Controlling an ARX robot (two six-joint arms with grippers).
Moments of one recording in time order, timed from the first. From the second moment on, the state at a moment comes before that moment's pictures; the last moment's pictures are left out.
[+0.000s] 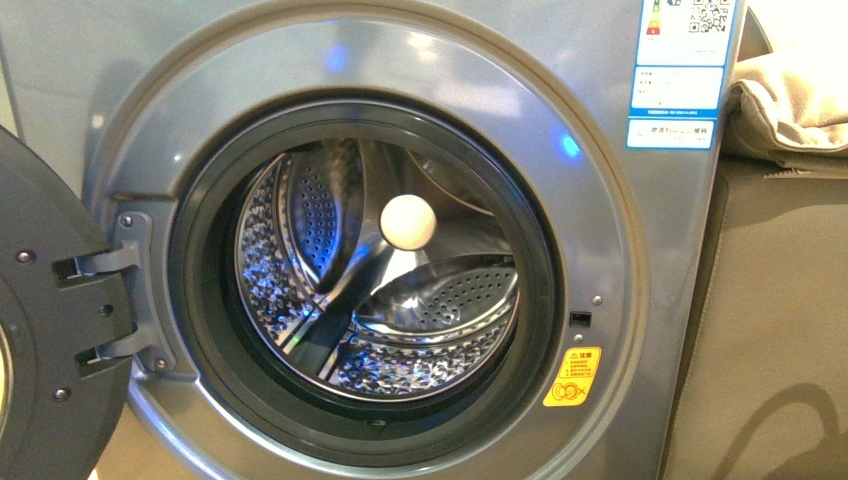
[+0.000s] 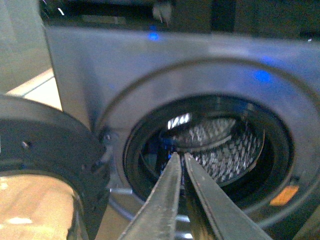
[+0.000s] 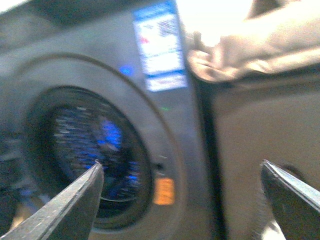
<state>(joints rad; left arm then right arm) -0.37 0.67 0.78 -0.06 -0.36 -0.01 -0.14 0.44 0.00 0.71 -0.31 0.26</state>
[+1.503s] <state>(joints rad) 0.00 0.05 0.05 0.00 0.00 0.00 0.00 0.00 0.00 0.00 0.00 0.00</state>
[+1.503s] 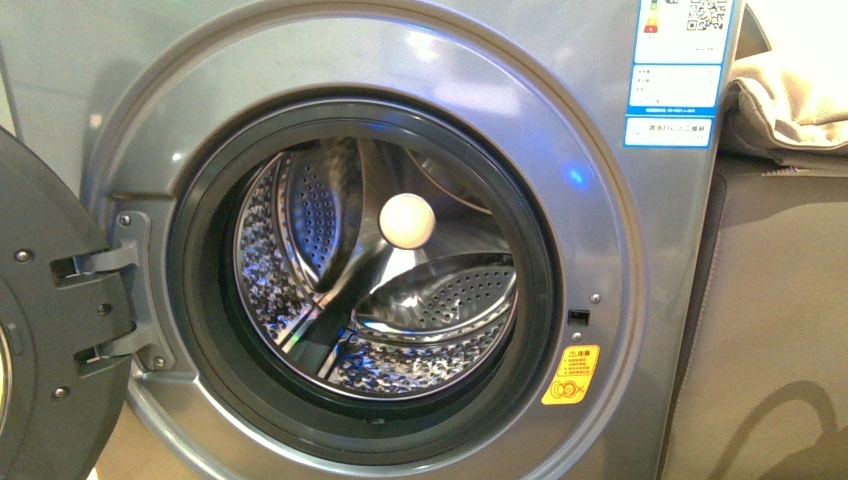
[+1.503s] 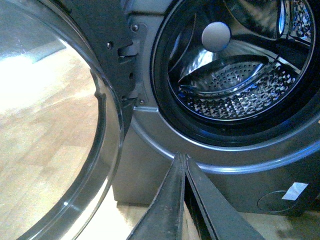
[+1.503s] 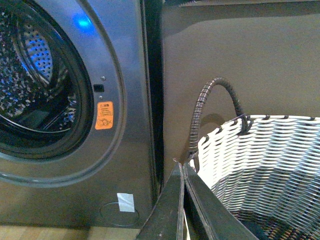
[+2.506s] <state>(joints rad) 0.00 0.00 0.01 0.00 0.00 0.00 0.00 0.00 0.00 0.00 0.00 0.00</state>
